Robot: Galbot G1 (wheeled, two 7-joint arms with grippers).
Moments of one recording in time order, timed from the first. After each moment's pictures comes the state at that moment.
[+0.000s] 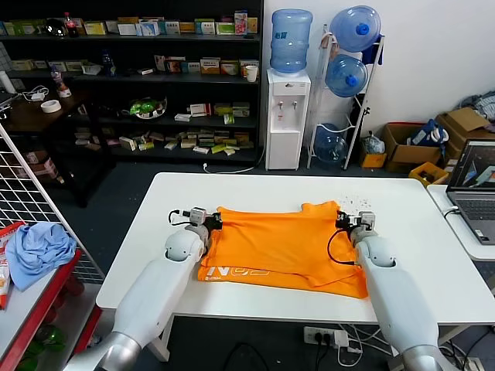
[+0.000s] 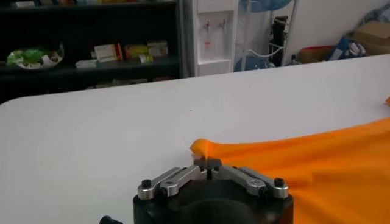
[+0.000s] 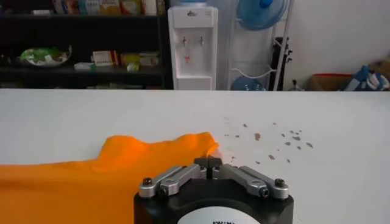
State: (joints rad) left arm 0.58 -1.33 -0.06 -1.08 -0.37 0.39 -0.03; right arm -0.70 1.21 0.38 1.10 0.34 -0.33 -0.05
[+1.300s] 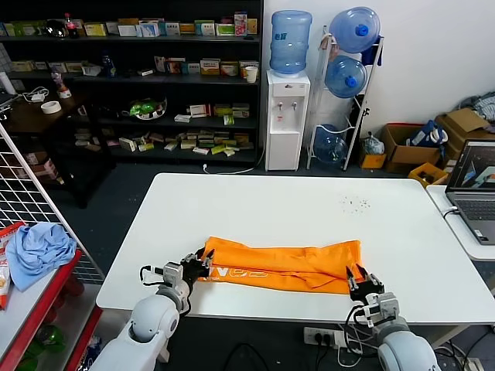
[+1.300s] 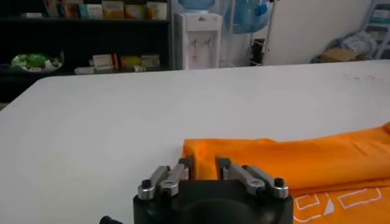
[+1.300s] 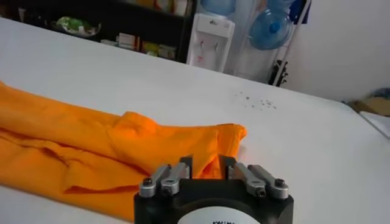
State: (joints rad) left arm 1.07 -1.19 -0.18 -1.60 -0.40 0.34 -0.05; right arm -1.38 1.15 0.49 1.79 0.21 -0.31 0.06
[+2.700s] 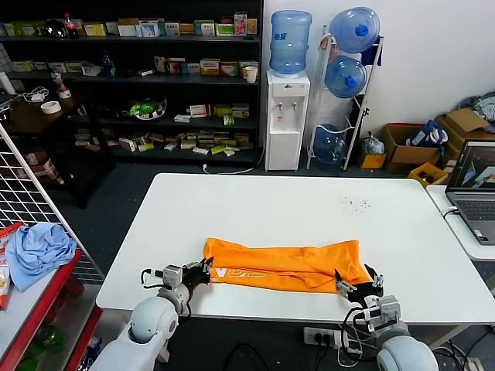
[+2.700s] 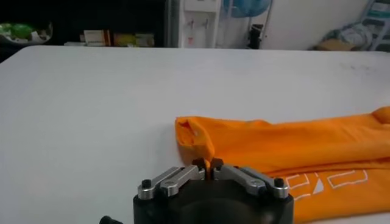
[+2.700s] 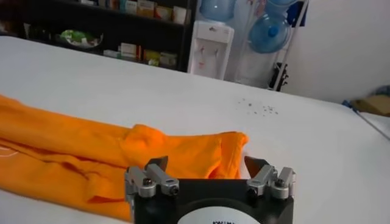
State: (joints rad) left arm 1.06 -1.18 -0.17 -1.58 -0.45 0.39 -0.02; right arm -1.41 1.16 0.49 1.86 0.25 -0.34 0.08
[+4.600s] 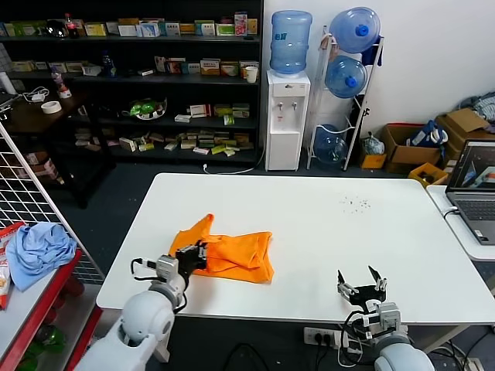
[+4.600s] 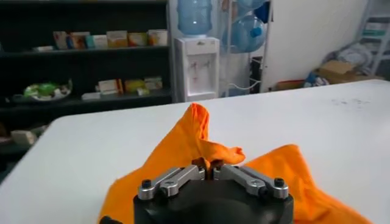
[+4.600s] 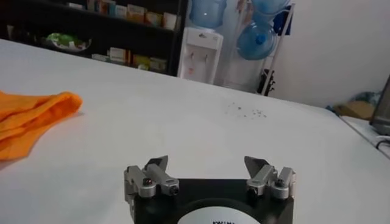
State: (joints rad) left arm 1.07 -1.13 -0.11 -1.80 -0.45 0.41 -0.16; right arm -1.45 1.20 0.50 1.86 0.19 -0.29 0.11
